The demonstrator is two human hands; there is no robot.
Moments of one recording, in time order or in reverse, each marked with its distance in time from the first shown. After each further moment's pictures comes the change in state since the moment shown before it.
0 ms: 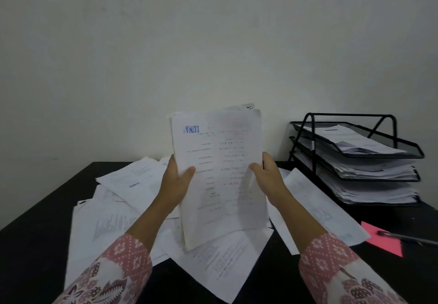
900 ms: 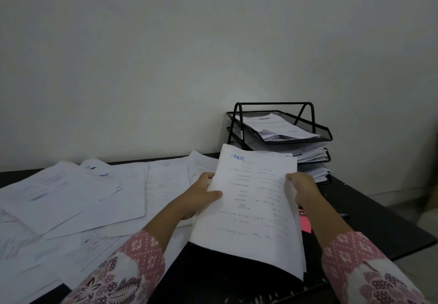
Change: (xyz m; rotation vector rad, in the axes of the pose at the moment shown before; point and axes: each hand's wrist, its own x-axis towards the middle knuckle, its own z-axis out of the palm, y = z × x) left_hand -0.033 -0.001 0.205 0.182 -0.756 -0.306; right_hand -0.004 0.059 -0.238 0.075 0.547 0.553
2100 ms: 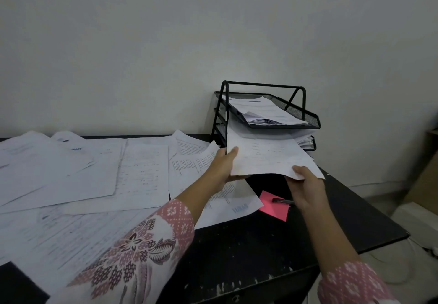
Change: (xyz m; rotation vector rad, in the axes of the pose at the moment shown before) left_hand 0.076 0.036 0.102 -0.606 0.108 -0.026; right_hand 0.023 0.036 -0.057 0.792 -0.217 -0.087
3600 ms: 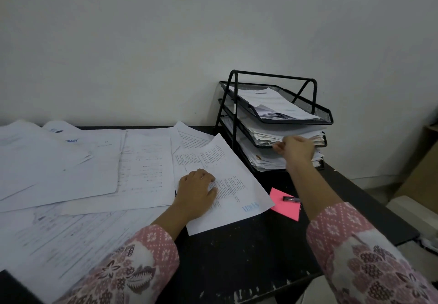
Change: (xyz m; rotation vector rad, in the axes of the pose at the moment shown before) left_hand 0.003 -0.076 -0.111 1.359 0.123 0.505; right_hand 0.058 0.022 0.075 -0.468 0.261 -0.084
